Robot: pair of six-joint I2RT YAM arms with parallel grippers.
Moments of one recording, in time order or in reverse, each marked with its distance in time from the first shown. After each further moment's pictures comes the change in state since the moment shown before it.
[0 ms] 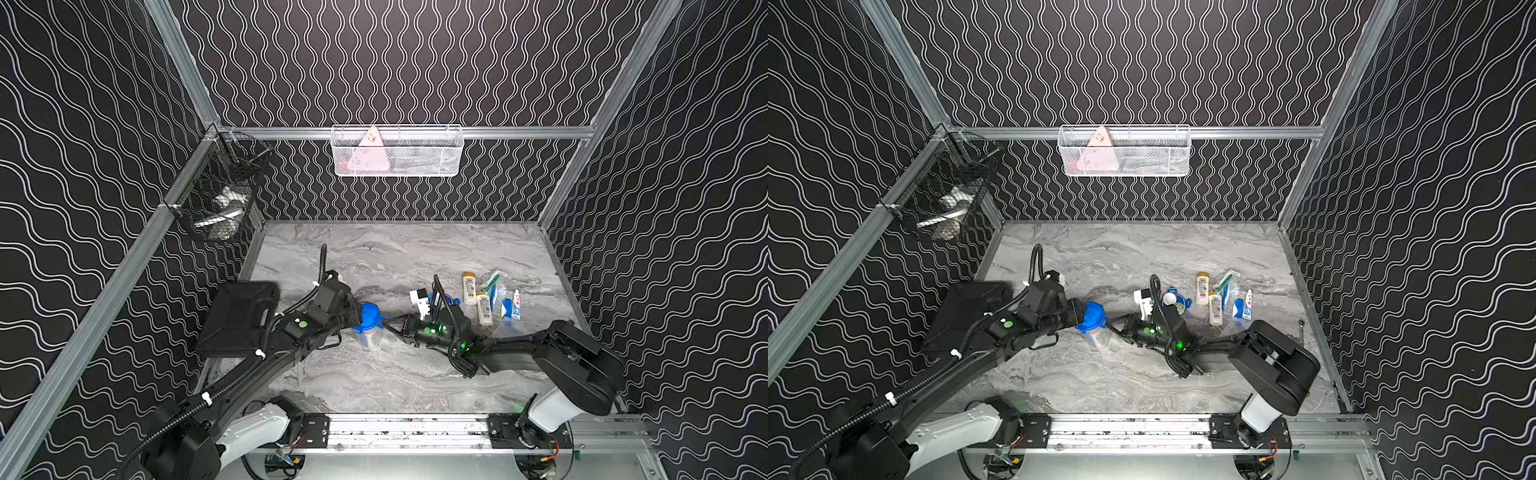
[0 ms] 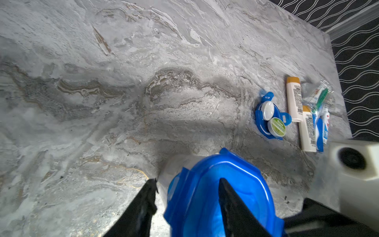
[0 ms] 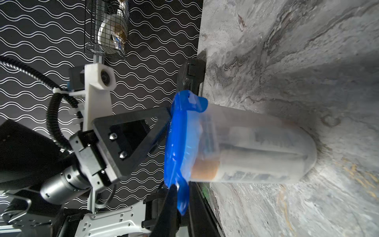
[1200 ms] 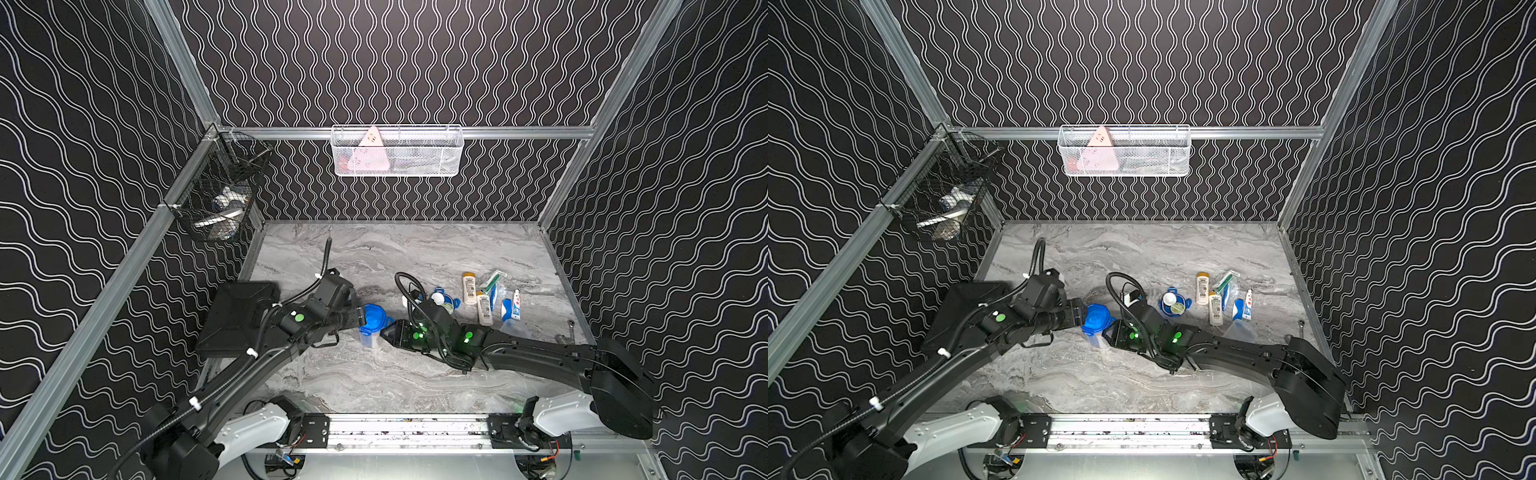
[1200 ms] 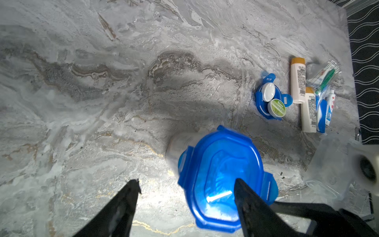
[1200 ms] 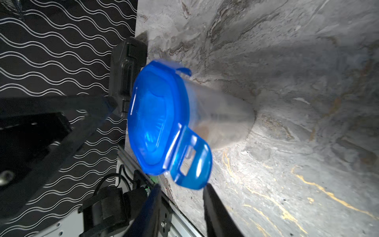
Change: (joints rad) left arm -0.030 0.038 0.186 -0.223 0.027 0.004; right arm 0.158 -0.153 0.299 -0.912 0.304 -0.218
